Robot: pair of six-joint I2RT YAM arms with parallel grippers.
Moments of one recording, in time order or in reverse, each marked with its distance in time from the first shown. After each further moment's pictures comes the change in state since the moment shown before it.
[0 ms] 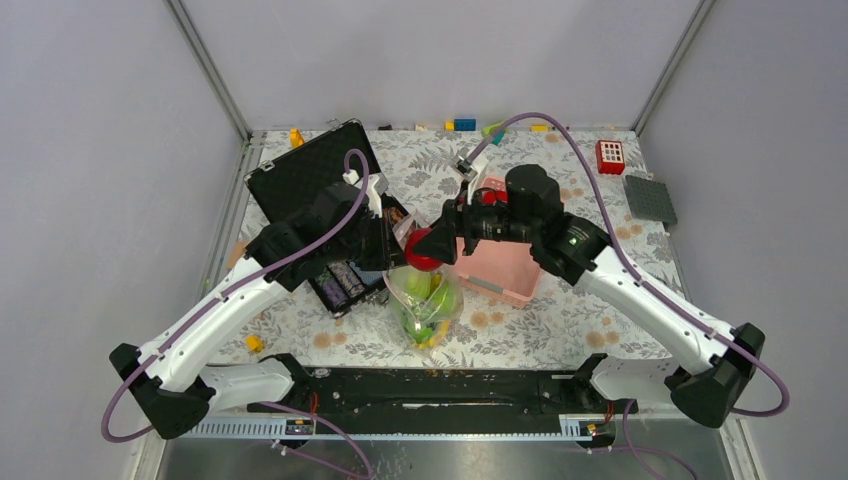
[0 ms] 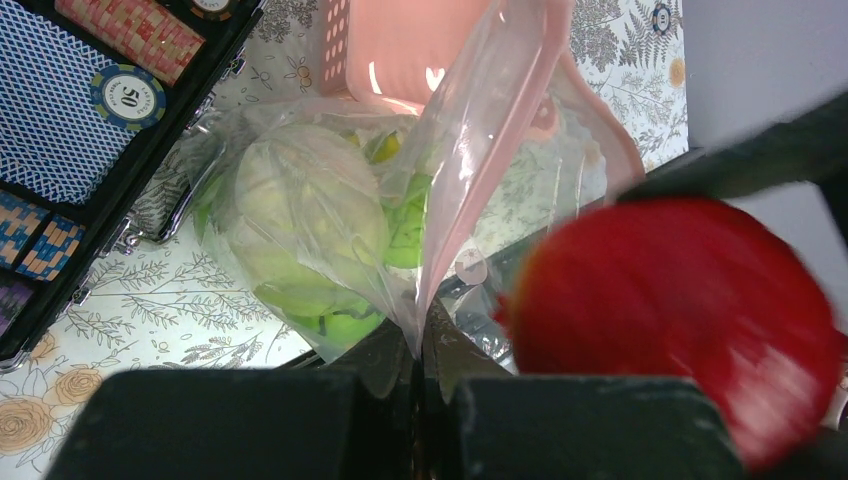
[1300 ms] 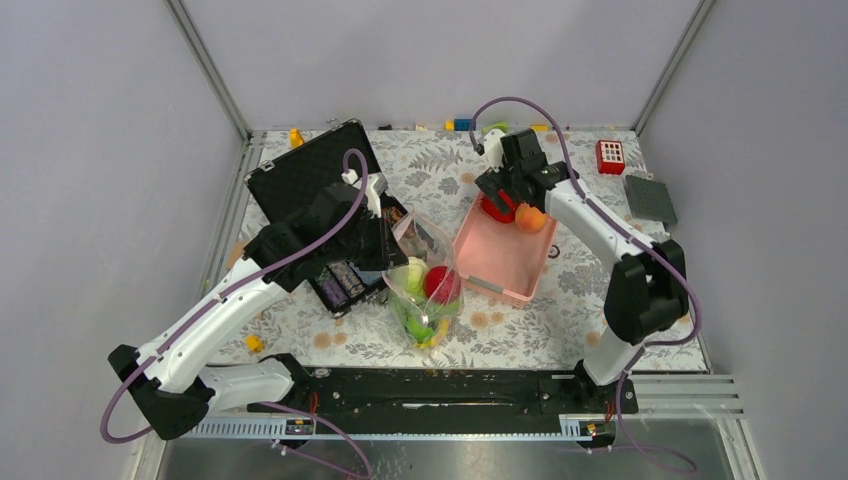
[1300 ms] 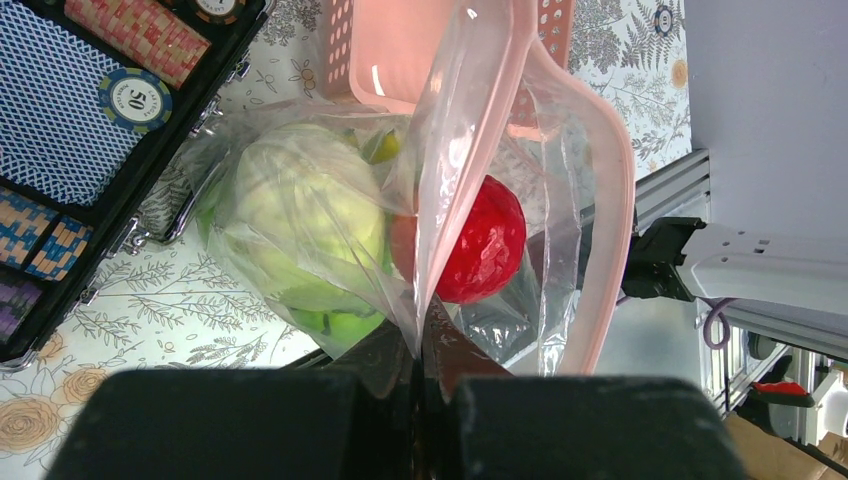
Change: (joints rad) left arm 0.000 -0.006 0.002 -0.004 -0.010 0.005; right arm -0.346 0.447 0.183 -0.277 0.731 -0.782
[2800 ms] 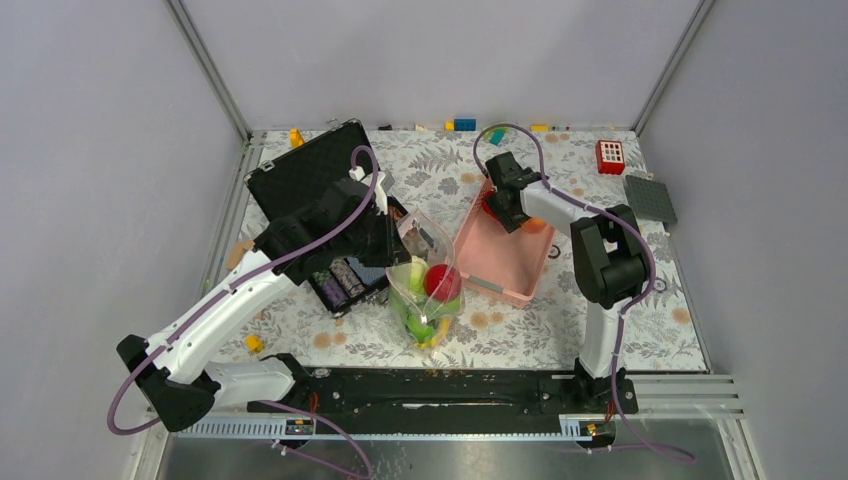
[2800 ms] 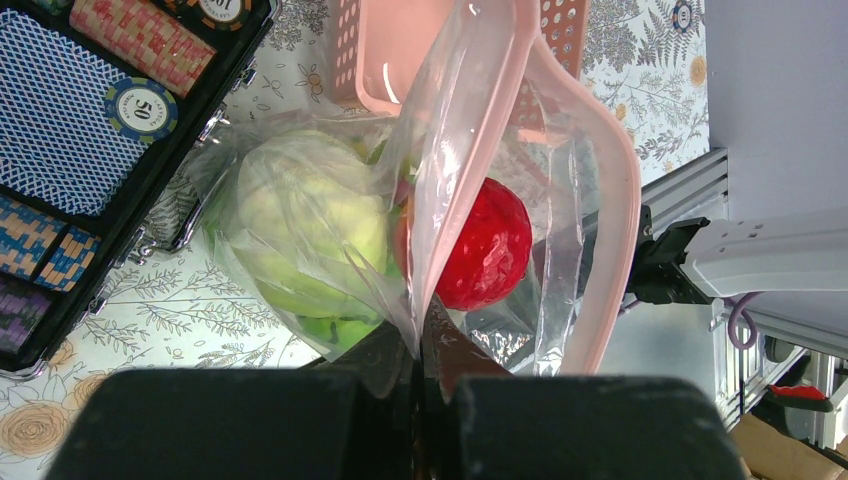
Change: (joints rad) left arm 0.000 0.052 0.026 -0.002 -0.006 0.021; right arm -0.039 0.325 -0.021 0.000 0.313 0.137
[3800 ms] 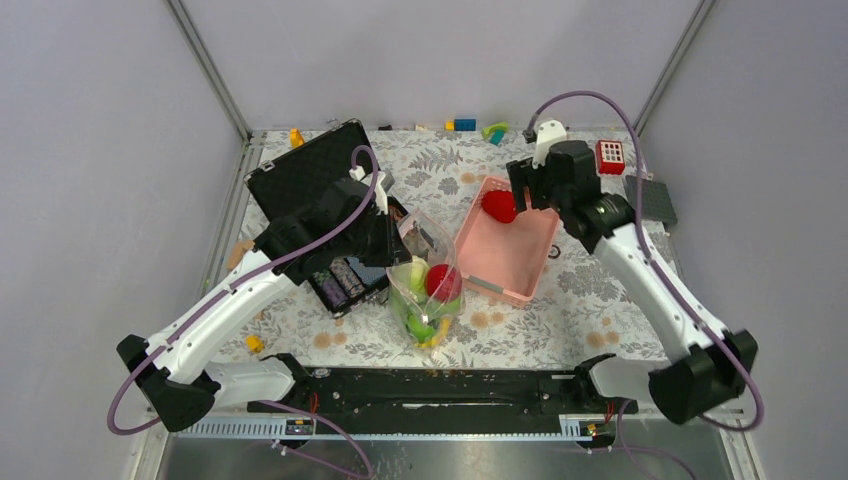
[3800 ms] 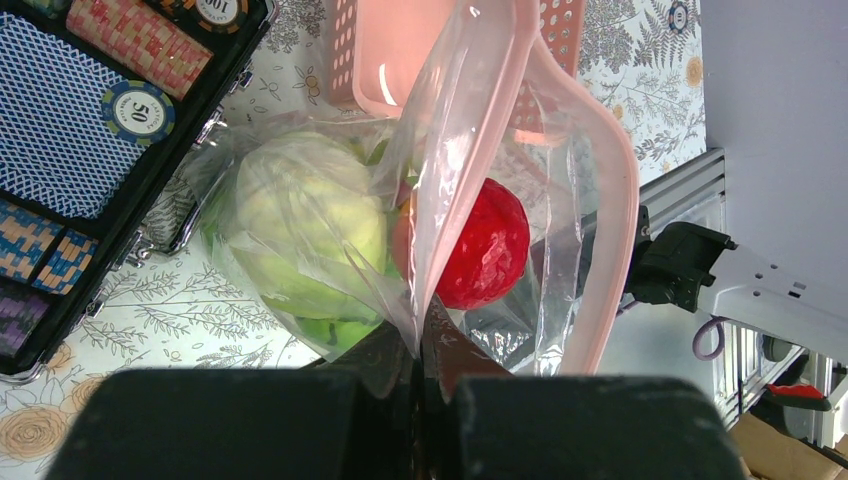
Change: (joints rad) left arm 0.000 0.000 0.000 0.005 0.005 0.000; right arm -0.002 -0.660 -0.150 0.029 -0.307 0.197
